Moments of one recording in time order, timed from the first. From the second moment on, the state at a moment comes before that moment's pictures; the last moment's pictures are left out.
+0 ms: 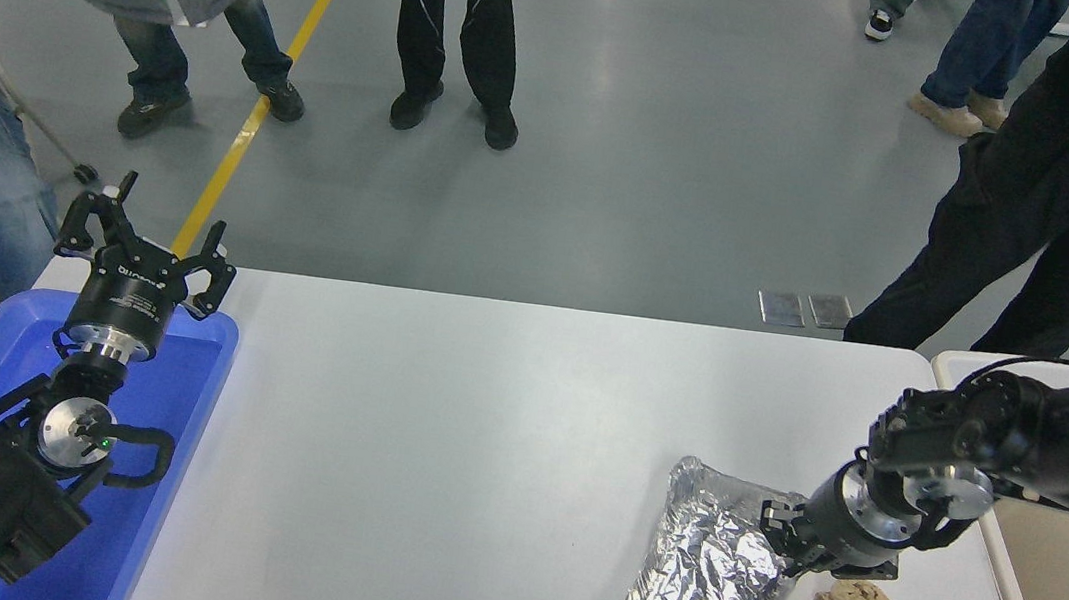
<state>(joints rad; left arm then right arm) -0.60 0.26 -0.88 -0.39 -0.09 -0.64 -0.48 1.74 -0.36 -1.14 1.32 -0.01 0.58 -0.15</state>
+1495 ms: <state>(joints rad) -0.60 0.26 -0.88 -0.39 -0.09 -0.64 -0.48 1.54 -0.78 -1.29 0.88 0.05 0.18 -0.15</state>
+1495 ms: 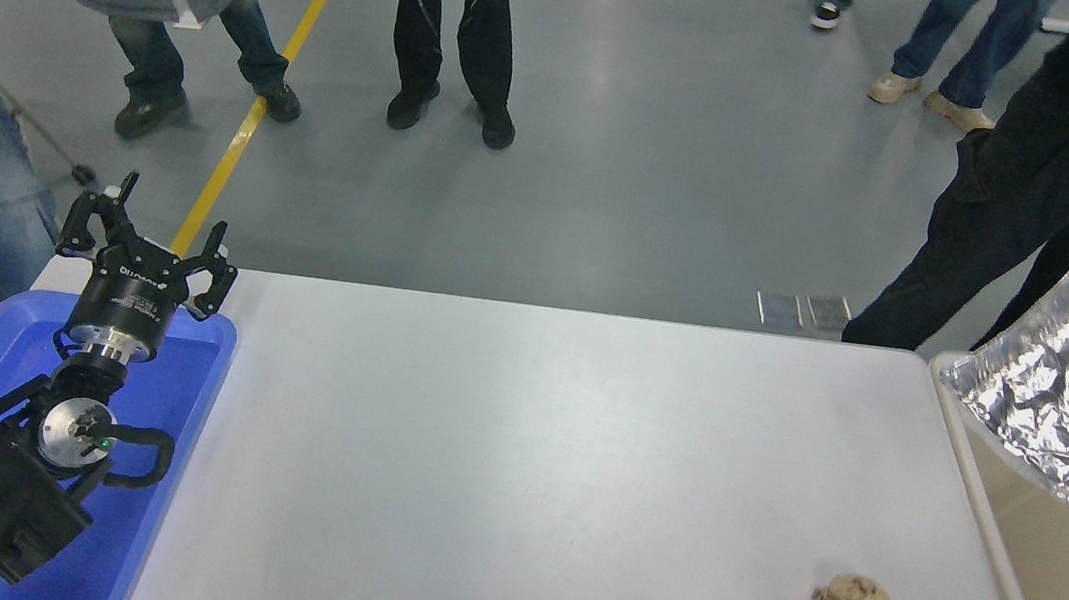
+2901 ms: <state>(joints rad) -0.60 0.26 -0.88 -0.39 -0.09 -0.64 -0.48 0.62 -0.47 -0.78 -0.09 0.05 -0.08 -0.15</state>
